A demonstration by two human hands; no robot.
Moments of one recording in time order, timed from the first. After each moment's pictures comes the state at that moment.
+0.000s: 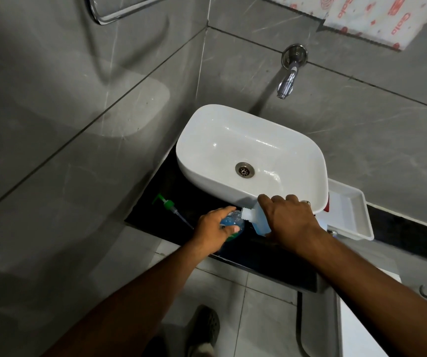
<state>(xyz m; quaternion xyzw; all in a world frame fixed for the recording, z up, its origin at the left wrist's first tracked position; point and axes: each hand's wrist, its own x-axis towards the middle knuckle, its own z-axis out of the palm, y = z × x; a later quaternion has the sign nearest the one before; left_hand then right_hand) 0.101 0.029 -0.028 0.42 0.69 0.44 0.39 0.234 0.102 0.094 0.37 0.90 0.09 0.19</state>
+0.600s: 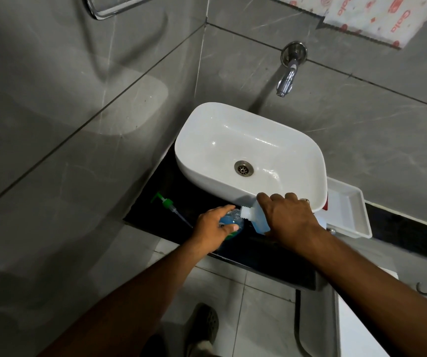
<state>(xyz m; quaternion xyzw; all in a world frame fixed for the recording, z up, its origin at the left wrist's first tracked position) 0.101 0.029 -0.028 0.41 0.69 0.44 0.40 0.234 0.102 0.096 0.37 0.90 0.09 0.19</state>
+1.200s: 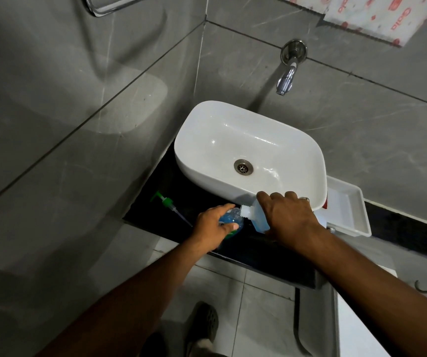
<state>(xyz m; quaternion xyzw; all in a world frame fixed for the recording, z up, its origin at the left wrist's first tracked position) 0.101 0.029 -0.025 0.41 0.70 0.43 0.40 0.233 0.100 0.097 0.37 0.90 0.09 0.19</state>
